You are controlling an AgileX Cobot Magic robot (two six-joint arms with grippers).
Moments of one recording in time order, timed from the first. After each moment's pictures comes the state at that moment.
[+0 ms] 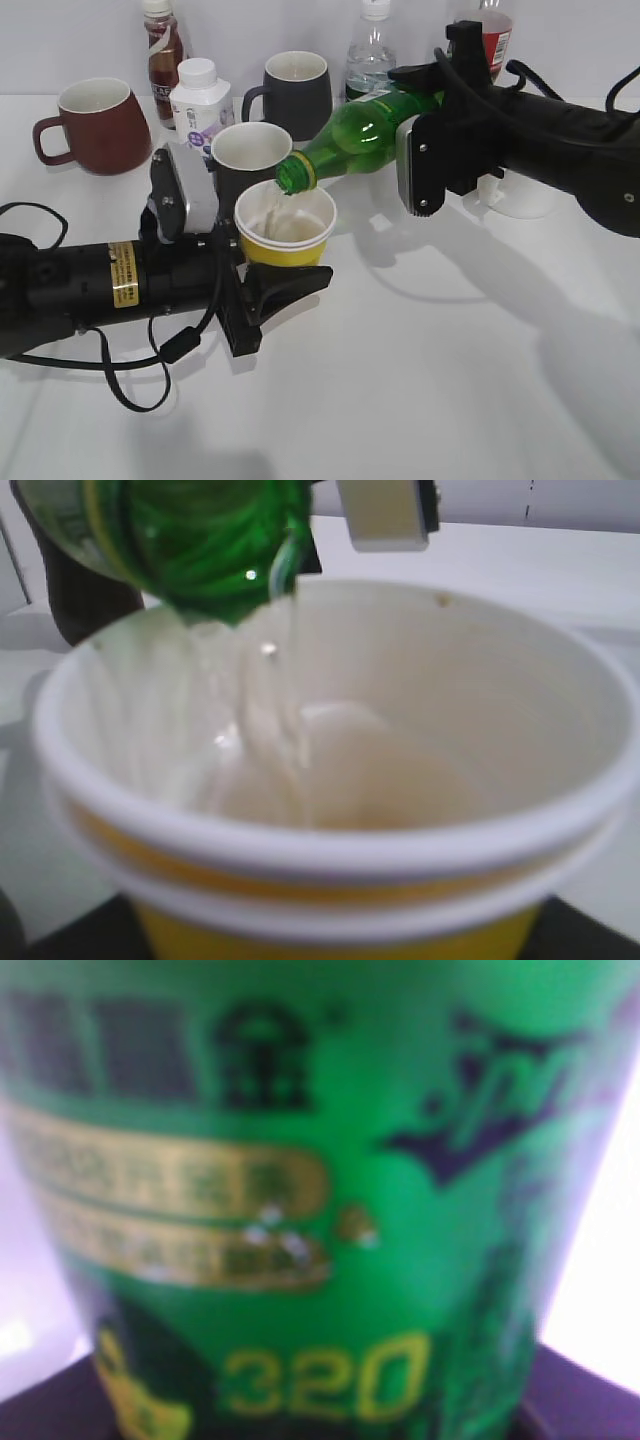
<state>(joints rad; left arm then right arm) -0.49 1.89 -0.61 0.83 -1.08 -0.26 0.40 1.79 -0.84 -0.32 -0.72 -1.38</state>
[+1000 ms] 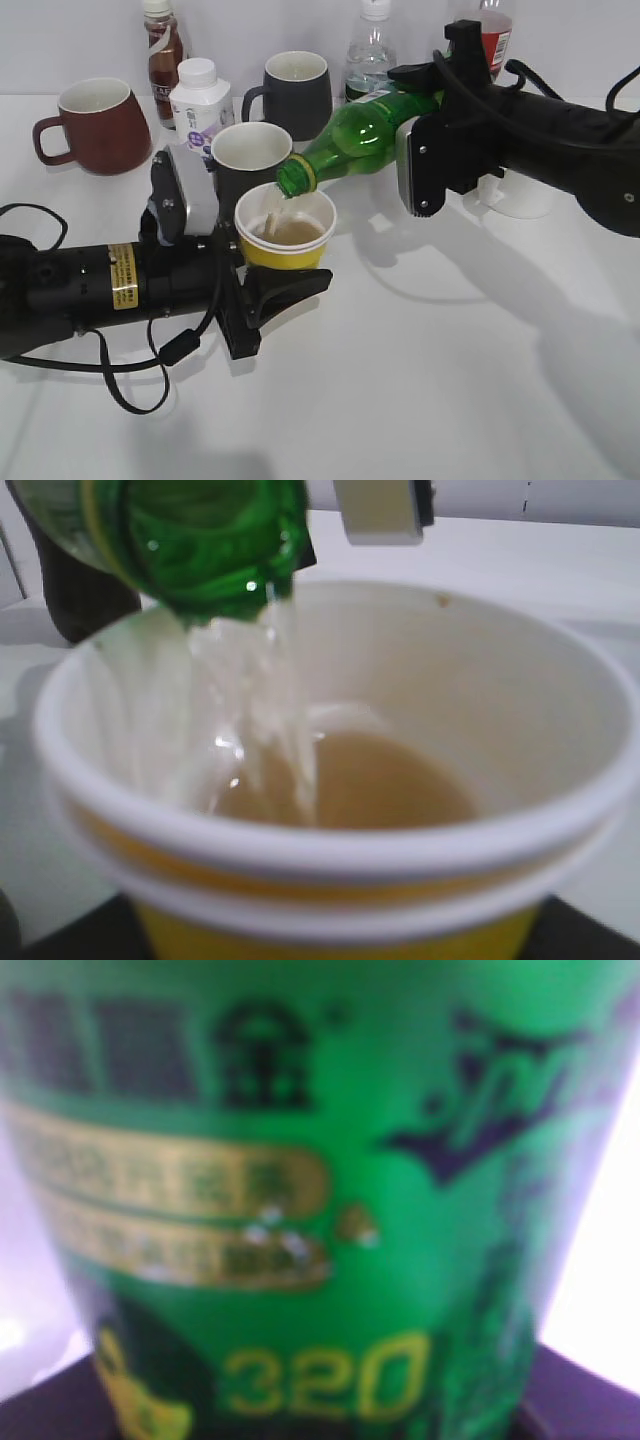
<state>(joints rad) -0.49 1.89 -0.61 0.84 -1.07 -0.26 0.40 1.79 -0.84 -0.32 -0.72 -1.40</state>
